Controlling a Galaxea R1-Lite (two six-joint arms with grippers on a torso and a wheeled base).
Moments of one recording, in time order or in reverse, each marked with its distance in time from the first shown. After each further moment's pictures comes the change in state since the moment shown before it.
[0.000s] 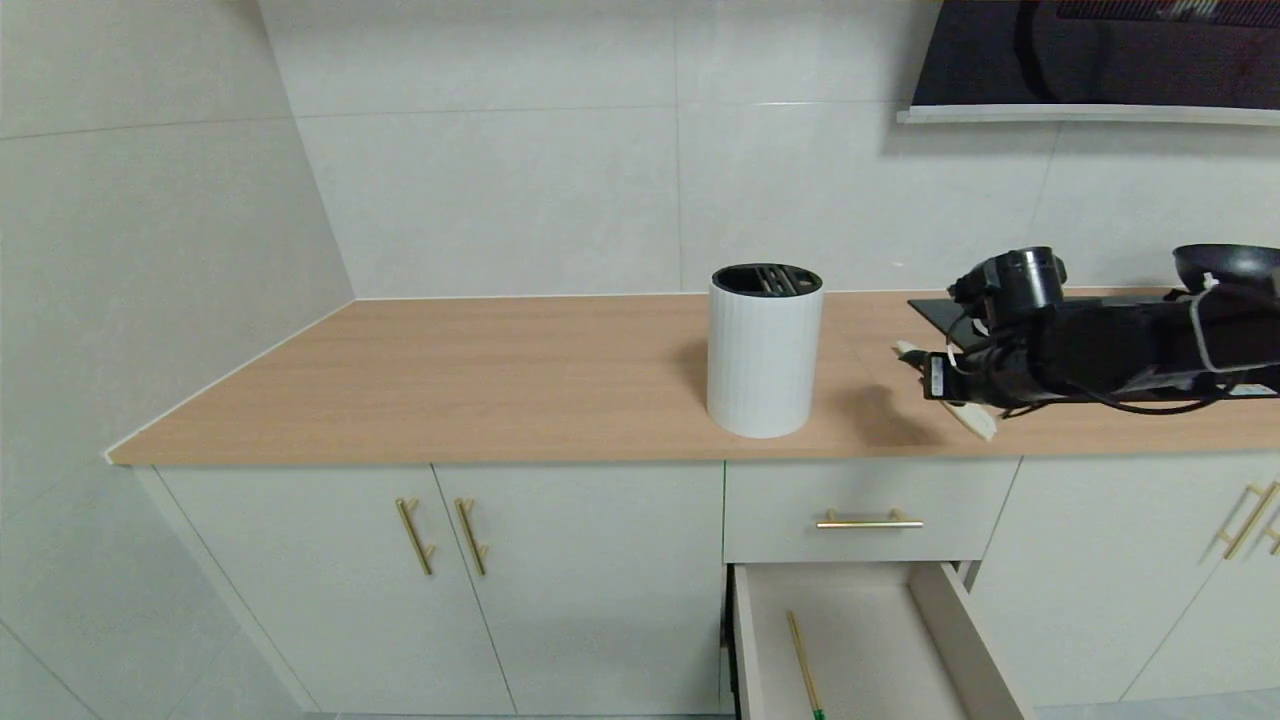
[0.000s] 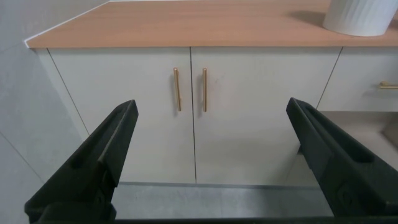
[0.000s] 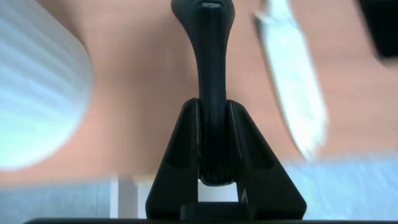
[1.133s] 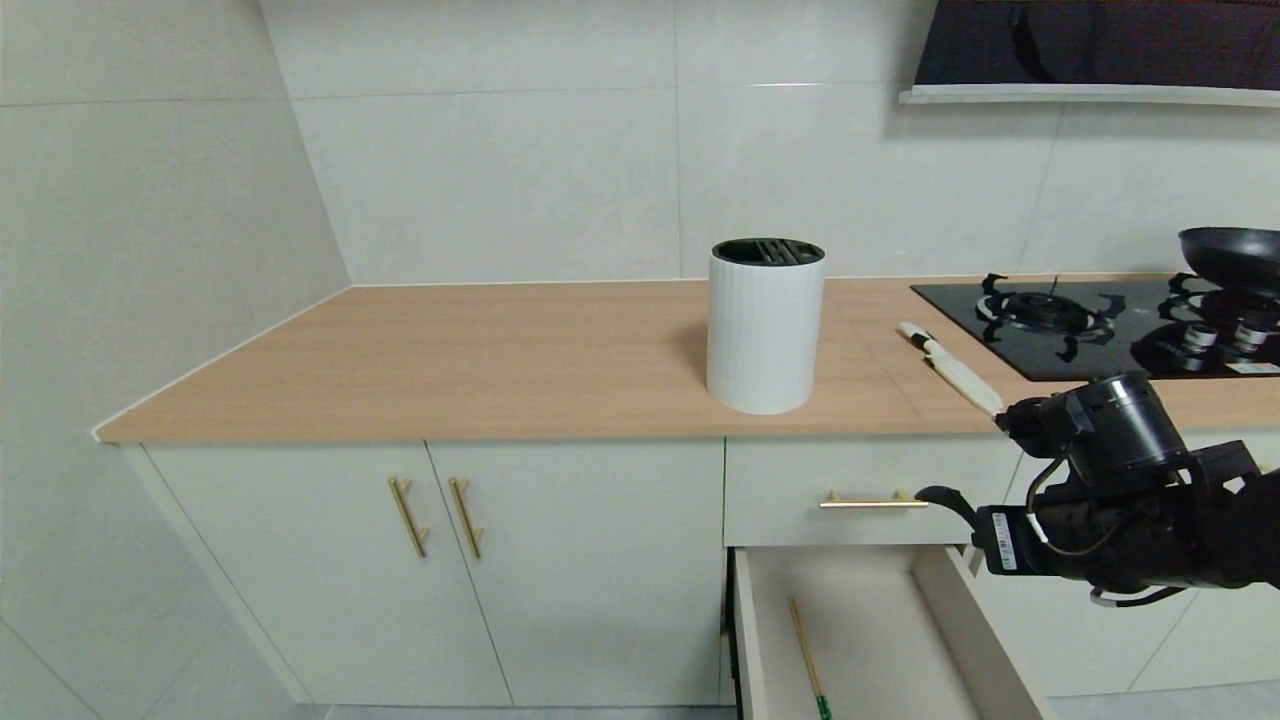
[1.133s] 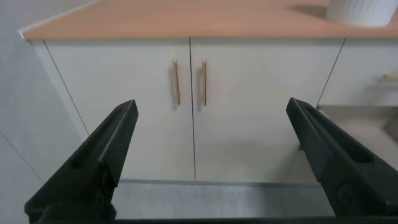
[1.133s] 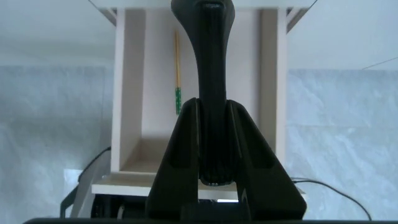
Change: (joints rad) left arm 0.000 0.000 0.000 0.000 0.000 0.000; right arm 0.150 -0.395 0.712 -0.115 0.028 0.071
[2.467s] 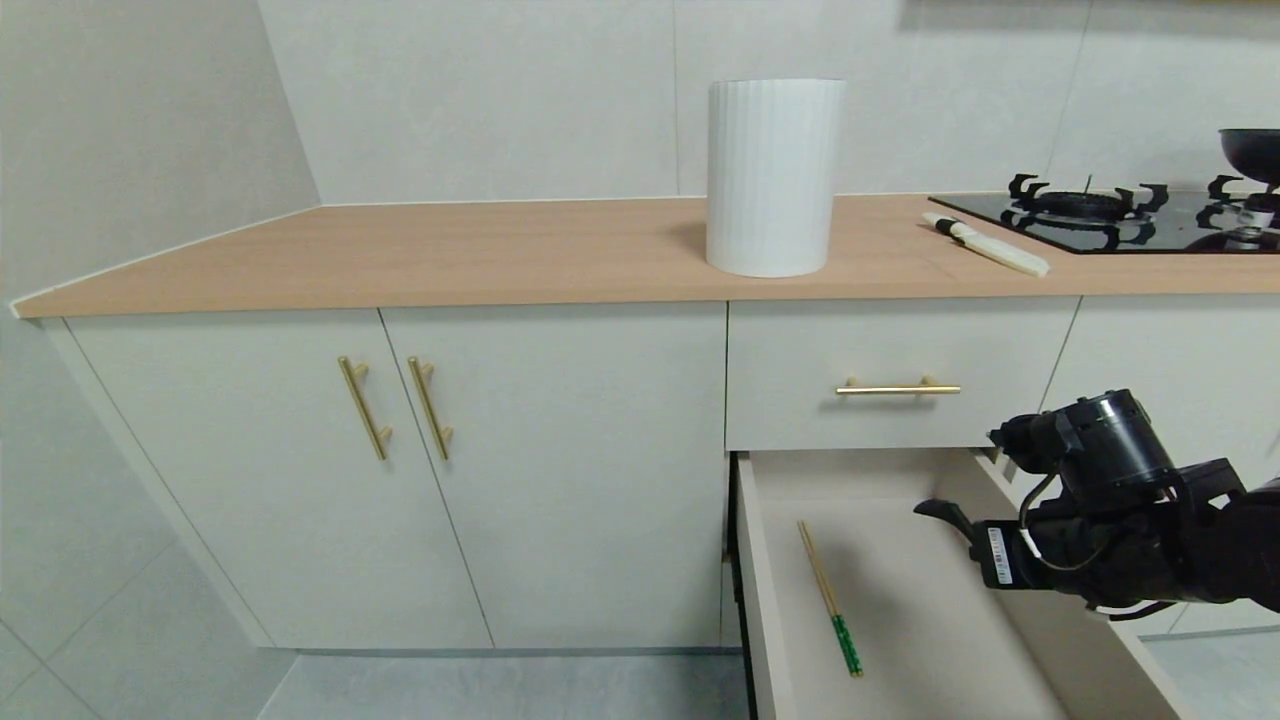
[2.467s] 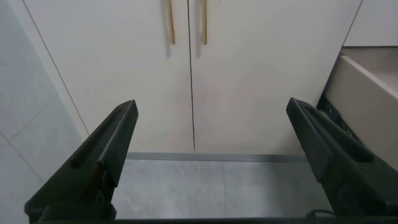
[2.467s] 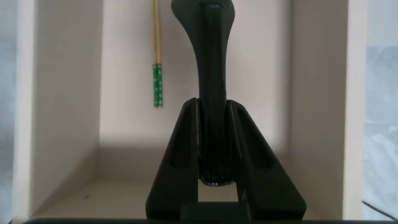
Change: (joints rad) left arm 0.000 0.000 0.000 0.000 0.000 0.000; right arm 0.000 0.033 0.043 -0.054 0.000 0.000
